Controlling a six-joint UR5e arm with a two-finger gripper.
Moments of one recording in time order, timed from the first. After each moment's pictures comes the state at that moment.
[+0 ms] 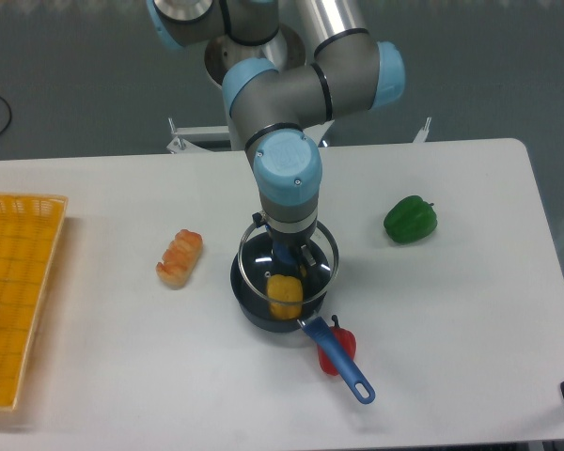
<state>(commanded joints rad) 2.38 -1.90 -1.61 -1.31 1.63 1.41</state>
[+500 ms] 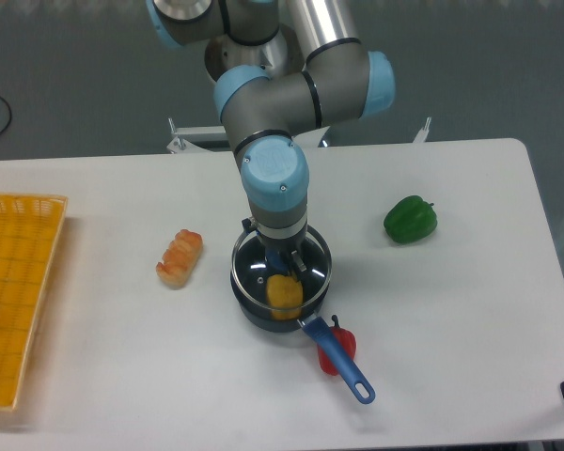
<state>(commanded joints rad) 2.37 -1.91 -1.61 -1.30 1.63 1.39</state>
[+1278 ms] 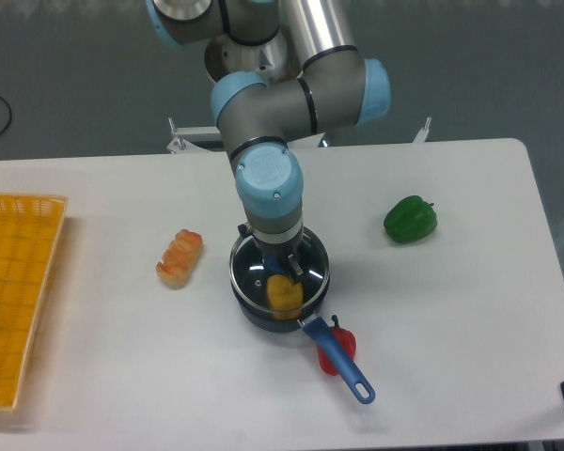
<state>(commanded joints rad) 2.35 -1.92 -1.61 -1.27 1.65 1.36</state>
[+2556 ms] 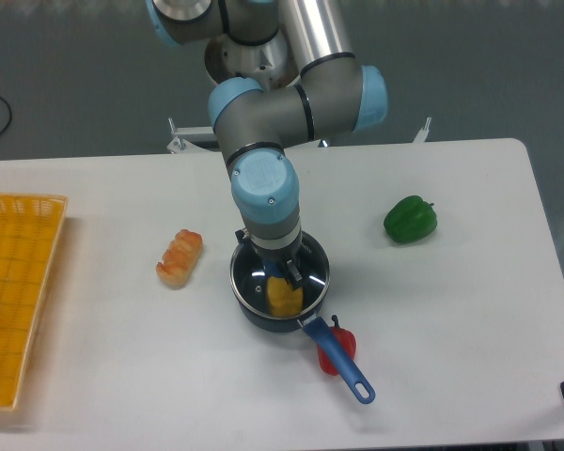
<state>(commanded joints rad) 2.35 -1.93 -1.60 -1.27 1.65 1.37</state>
